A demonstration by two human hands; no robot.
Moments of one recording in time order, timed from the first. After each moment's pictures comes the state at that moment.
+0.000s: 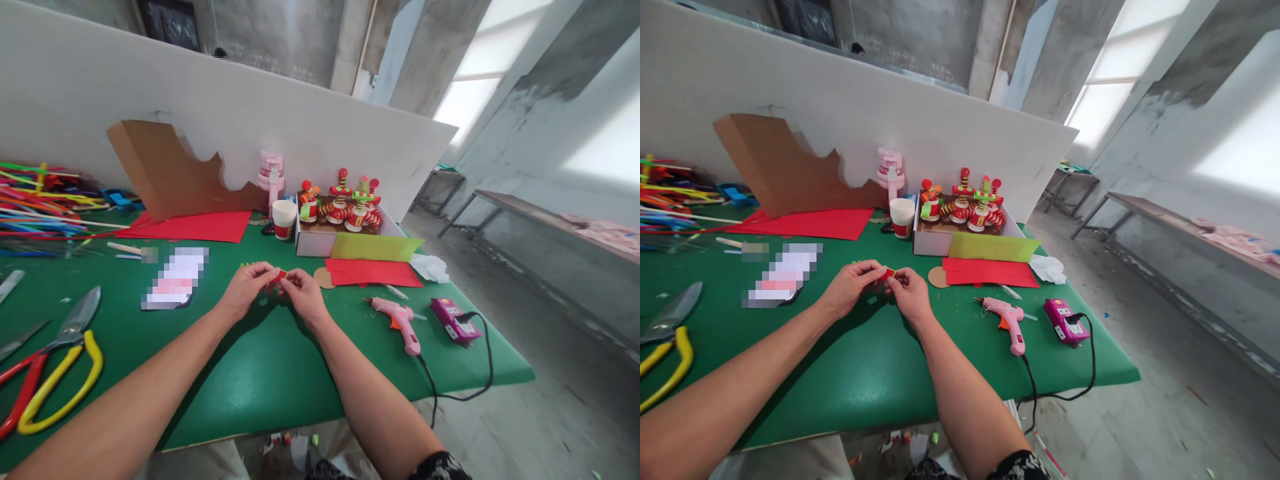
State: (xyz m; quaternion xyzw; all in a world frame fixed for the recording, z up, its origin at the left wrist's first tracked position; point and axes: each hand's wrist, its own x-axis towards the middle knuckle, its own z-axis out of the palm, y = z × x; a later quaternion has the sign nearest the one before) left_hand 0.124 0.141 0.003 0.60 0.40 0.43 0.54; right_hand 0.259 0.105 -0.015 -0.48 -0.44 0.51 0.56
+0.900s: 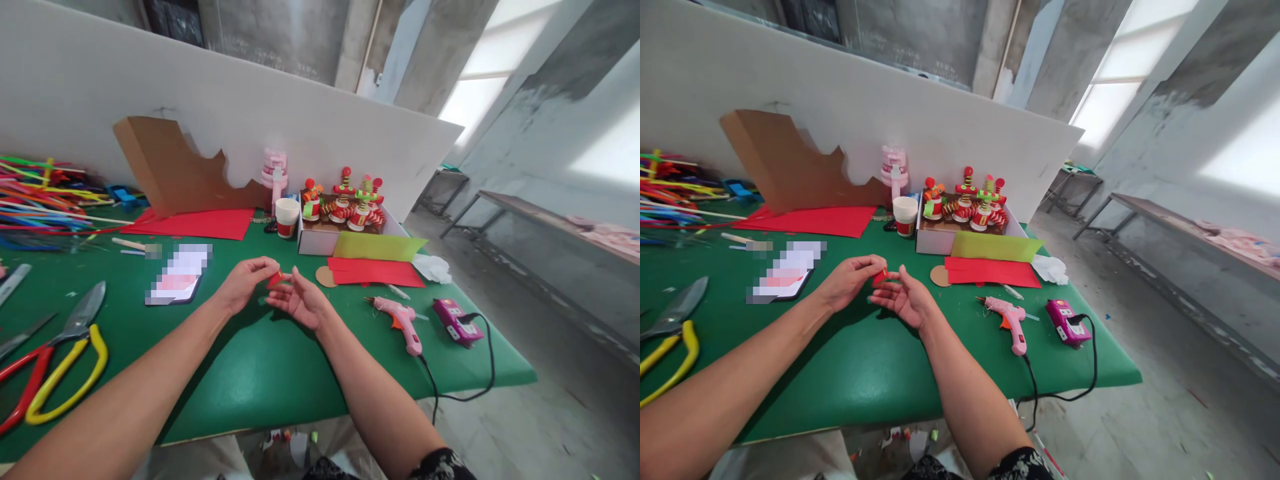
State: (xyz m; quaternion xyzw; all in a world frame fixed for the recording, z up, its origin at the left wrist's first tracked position) left_hand 0.114 0.145 0.011 0.57 0.36 0.45 0.59; right_hand 0.262 0.101 -0.002 -0.34 -0.22 0.78 0.48
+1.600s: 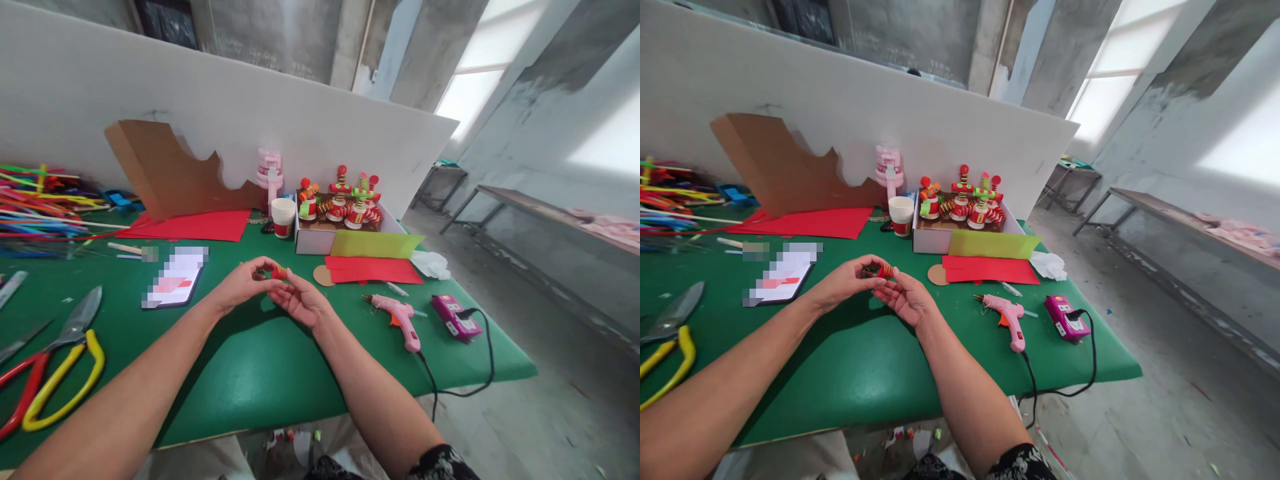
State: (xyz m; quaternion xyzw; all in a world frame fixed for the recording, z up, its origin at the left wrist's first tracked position) left_hand 0.108 0.146 0.020 0.68 0.39 0.34 0.52; right_hand 0.263 0.102 -0.001 -0.34 -0.15 0.77 0.51
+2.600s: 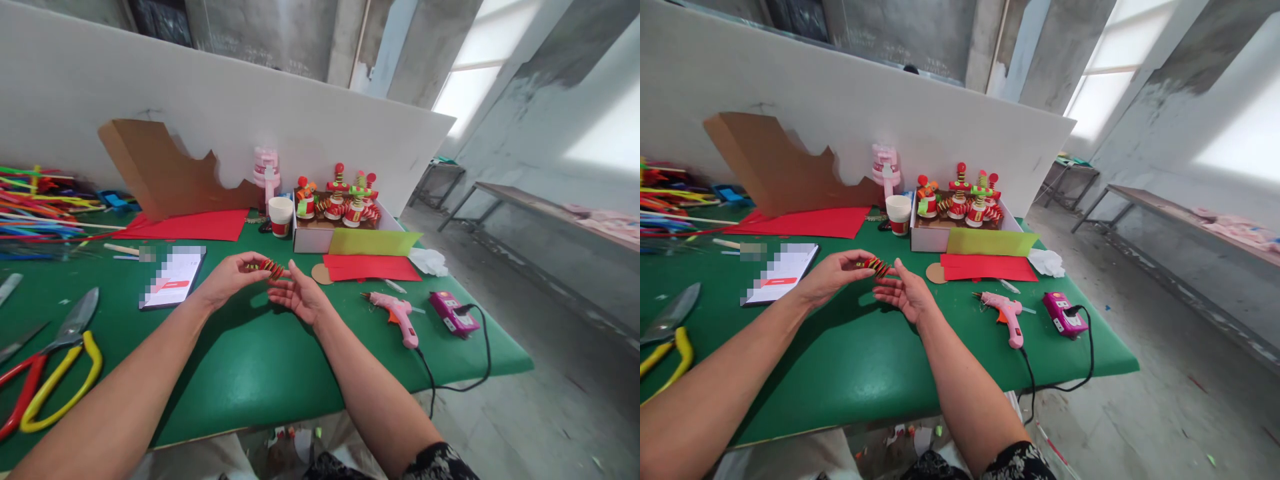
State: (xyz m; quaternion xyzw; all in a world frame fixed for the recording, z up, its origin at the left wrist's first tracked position) left_hand 0.096 0.152 0.024 0.65 0.39 0.37 0.53; right_hand 0.267 0.101 0.002 -0.39 -0.22 0.74 0.50
